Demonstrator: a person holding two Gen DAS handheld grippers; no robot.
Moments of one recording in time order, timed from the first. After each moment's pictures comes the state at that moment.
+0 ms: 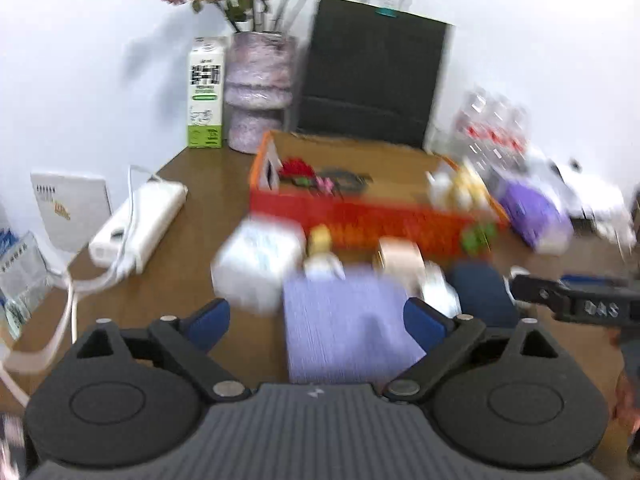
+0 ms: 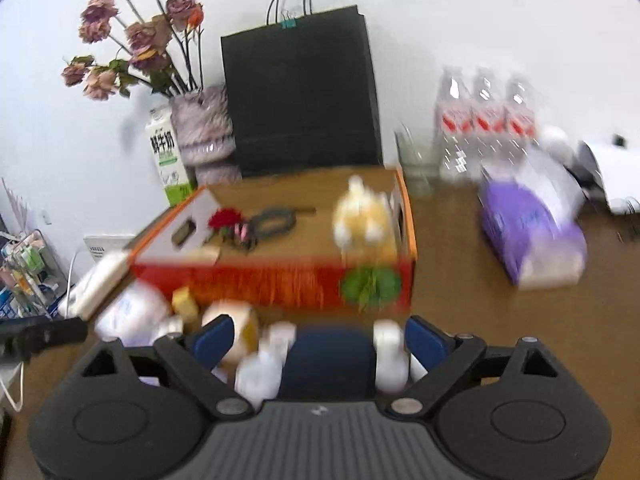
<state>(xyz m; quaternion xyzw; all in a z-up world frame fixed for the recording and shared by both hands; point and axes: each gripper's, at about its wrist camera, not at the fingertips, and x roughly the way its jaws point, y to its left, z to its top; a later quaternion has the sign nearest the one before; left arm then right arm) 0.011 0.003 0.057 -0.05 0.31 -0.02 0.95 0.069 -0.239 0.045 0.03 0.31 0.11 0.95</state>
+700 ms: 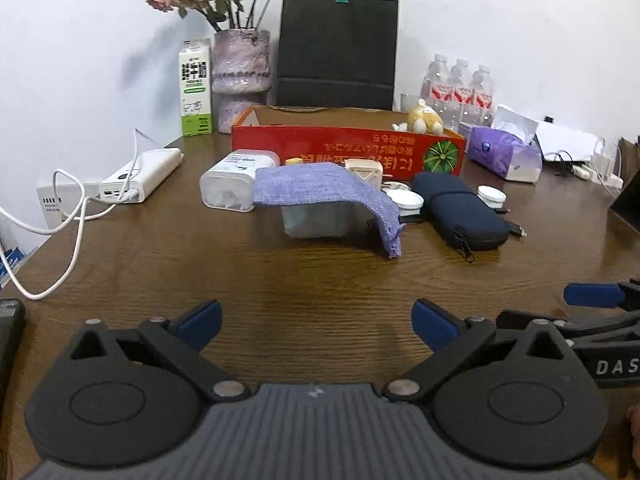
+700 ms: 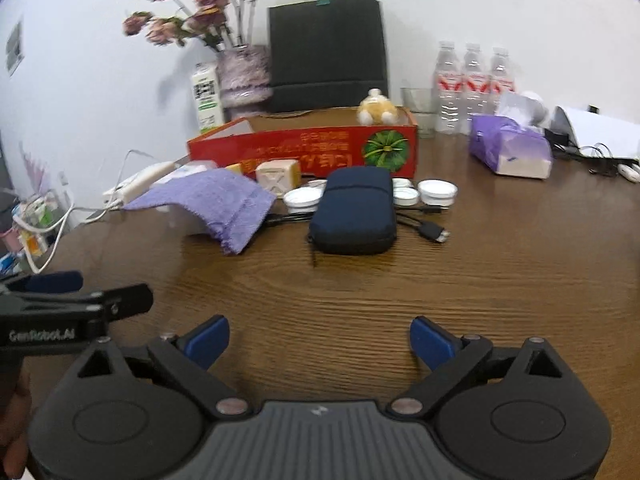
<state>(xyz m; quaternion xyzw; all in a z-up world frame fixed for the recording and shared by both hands) -0.072 -0.031 0.003 -0.01 0.28 -0.02 0.96 -0.068 -0.229 -0.018 0.02 0.30 0.12 0.95</state>
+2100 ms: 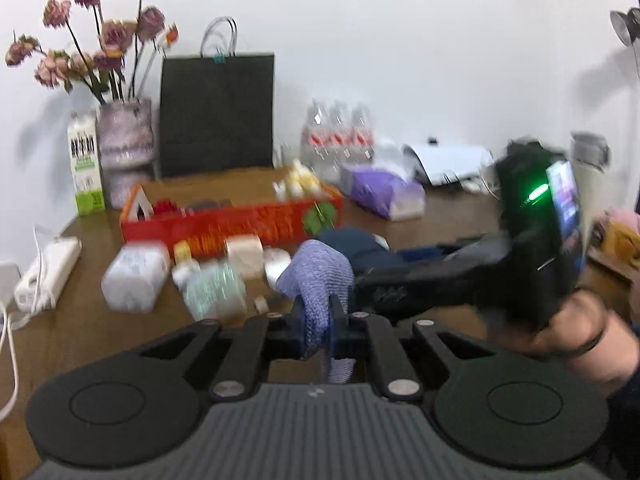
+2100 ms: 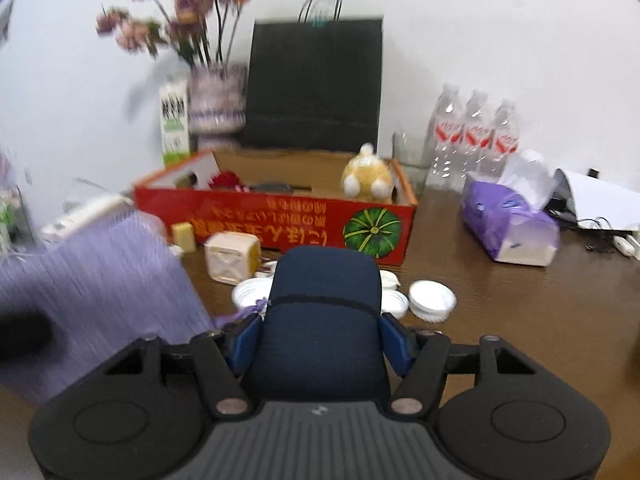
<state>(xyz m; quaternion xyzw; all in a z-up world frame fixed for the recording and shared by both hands) -0.084 -0.052 0.063 0.03 0.23 -0.20 0.95 0.003 -0.219 0.015 -0.02 0.26 0.08 0.96</state>
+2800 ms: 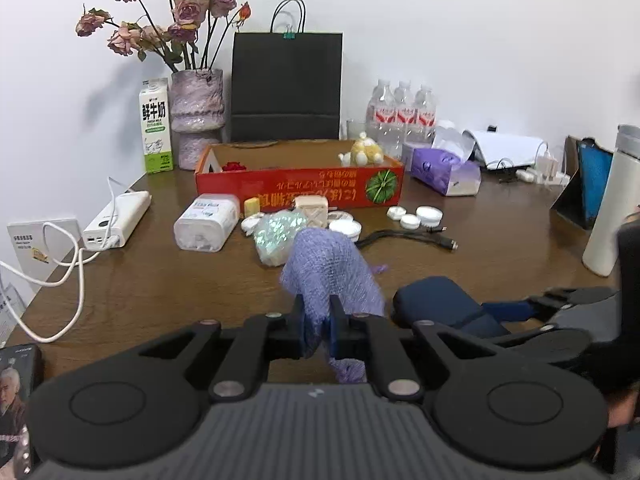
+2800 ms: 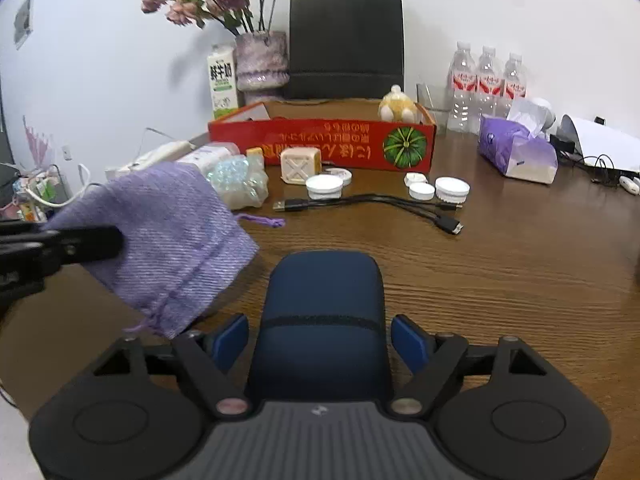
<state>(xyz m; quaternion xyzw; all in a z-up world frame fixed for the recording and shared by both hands) -0.112 -0.031 0.057 0.01 0.26 -0.10 0.96 -0.079 -0.204 -0.013 -0.01 0.33 0.11 0.94</state>
